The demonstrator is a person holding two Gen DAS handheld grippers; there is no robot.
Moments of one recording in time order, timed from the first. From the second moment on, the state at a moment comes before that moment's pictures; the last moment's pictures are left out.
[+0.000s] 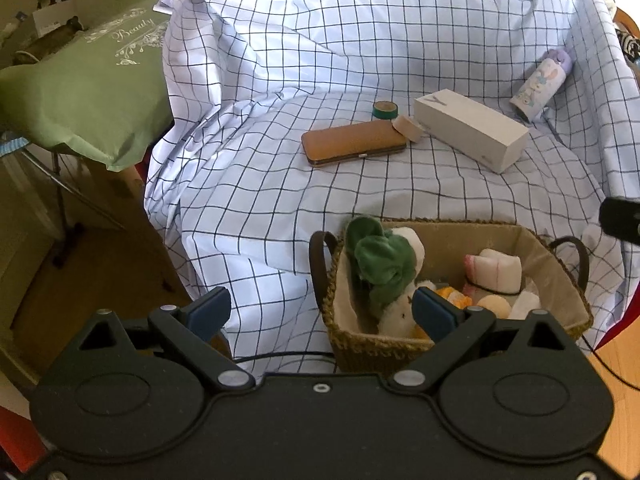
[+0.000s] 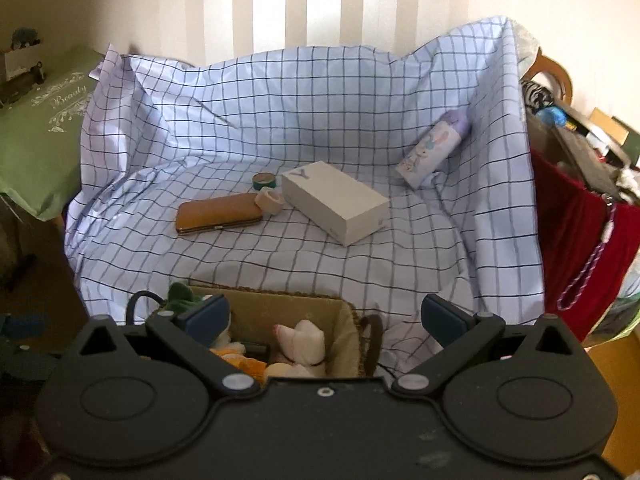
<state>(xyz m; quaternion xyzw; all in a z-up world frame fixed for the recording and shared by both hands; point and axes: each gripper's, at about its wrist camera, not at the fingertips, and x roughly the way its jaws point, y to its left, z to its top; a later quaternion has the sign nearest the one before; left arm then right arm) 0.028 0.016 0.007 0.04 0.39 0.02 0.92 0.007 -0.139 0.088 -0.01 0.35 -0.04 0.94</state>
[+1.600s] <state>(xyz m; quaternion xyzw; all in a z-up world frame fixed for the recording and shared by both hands) 0.239 0.012 -0.023 0.04 0.44 -0.01 0.90 0.211 -0.119 -0.017 0.01 0.45 -0.02 0.89</state>
